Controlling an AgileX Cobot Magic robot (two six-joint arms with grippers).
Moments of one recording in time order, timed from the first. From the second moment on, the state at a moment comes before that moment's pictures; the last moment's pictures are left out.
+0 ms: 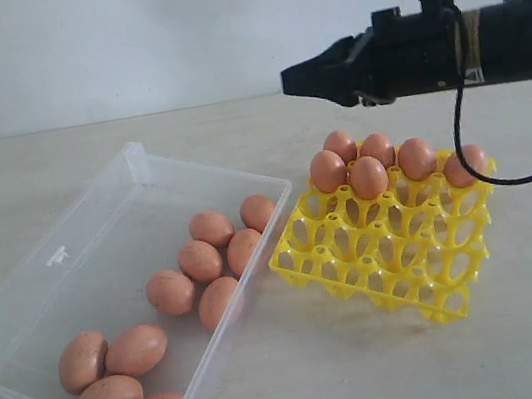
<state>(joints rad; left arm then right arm) 0.02 0.00 0.00 0.32 0.28 -0.17 0.22 1.71 -0.99 -1.33 -0.87 1.30</state>
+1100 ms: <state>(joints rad) 0.02 0.00 0.00 0.32 0.28 -0.17 0.78 2.14 -1.97 0.19 1.08 -0.32</state>
